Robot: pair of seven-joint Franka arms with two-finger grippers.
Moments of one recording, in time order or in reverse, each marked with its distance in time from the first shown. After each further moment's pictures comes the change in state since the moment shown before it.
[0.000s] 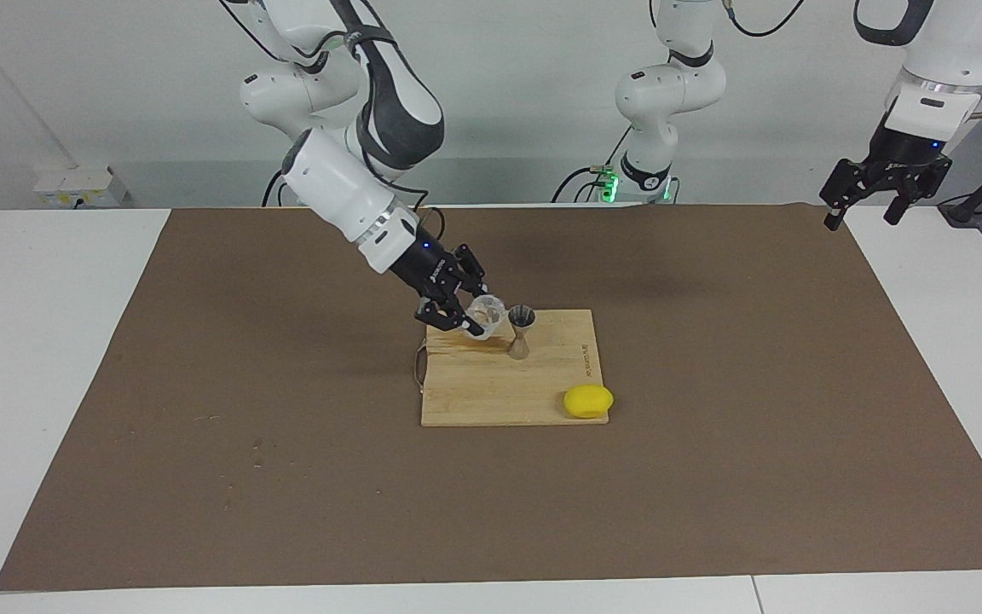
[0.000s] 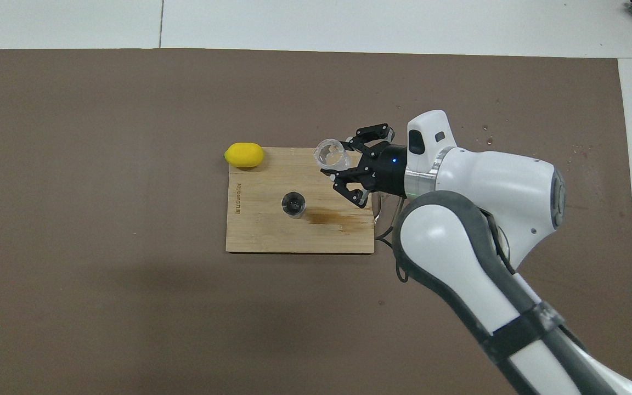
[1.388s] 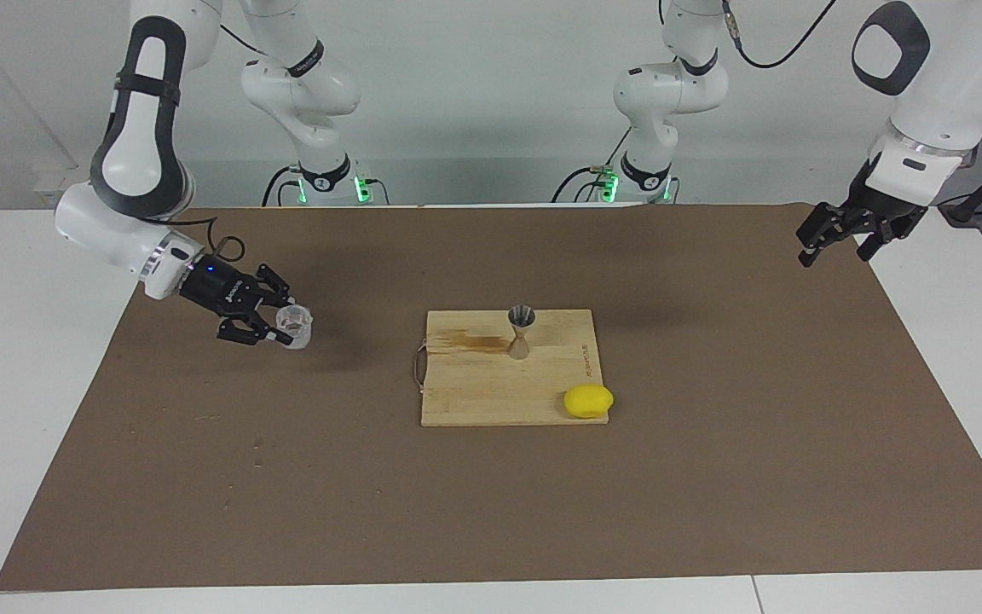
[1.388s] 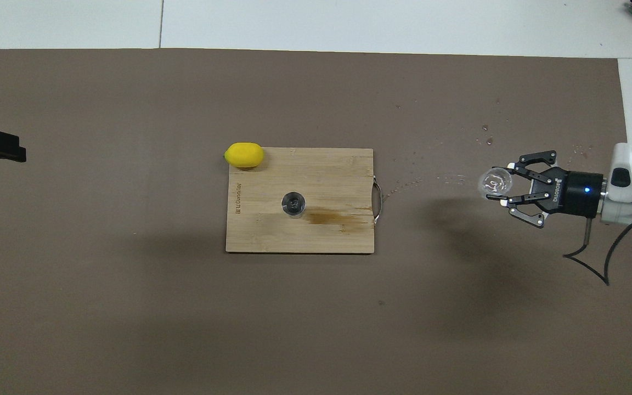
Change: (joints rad) left arm -0.159 0.190 0.085 0.187 0.002 -0.124 -0.100; right arm -0.661 -0.028 -0.005 -0.182 0.038 -0.551 -0.718
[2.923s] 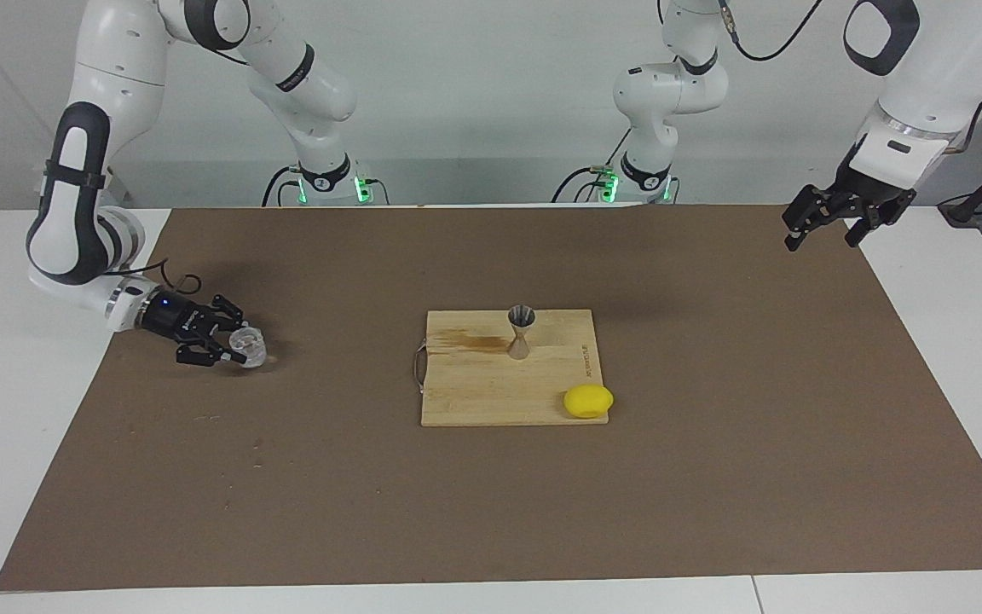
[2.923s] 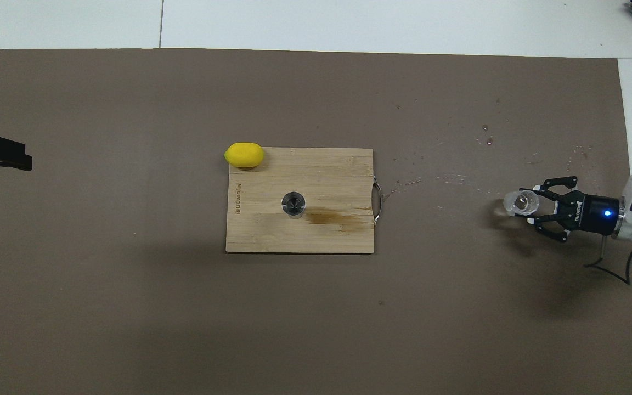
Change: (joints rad) left arm -0.012 -0.021 -0.021 0.023 0.000 -0.075 -0.006; right arm -0.254 0.290 0.012 0.089 0.019 -0.222 -0.321
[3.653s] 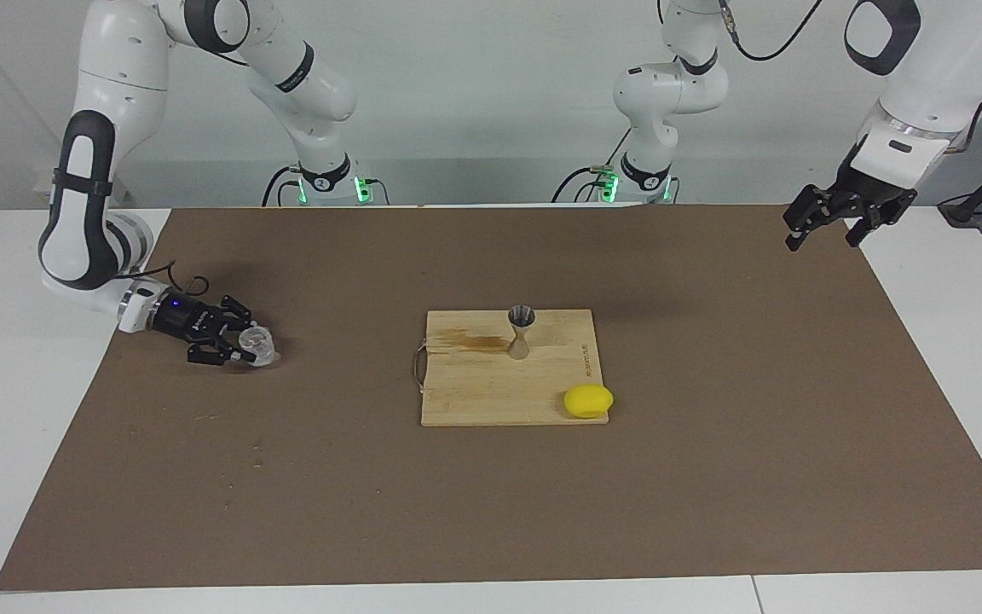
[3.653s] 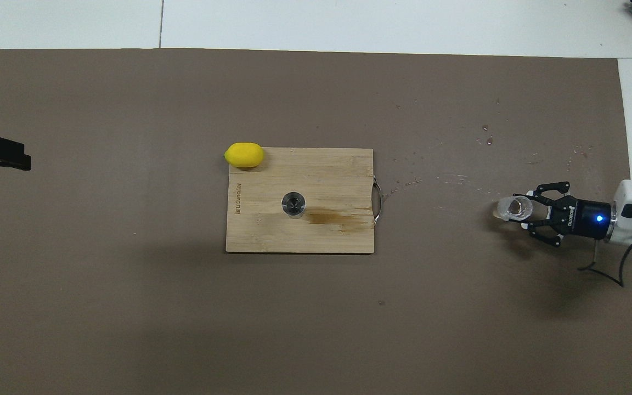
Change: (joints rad) left arm 0.000 0.000 0.003 0.000 0.000 0.001 0.000; right arm 0.002 0.004 0.001 -0.022 0.001 0.001 -0.049
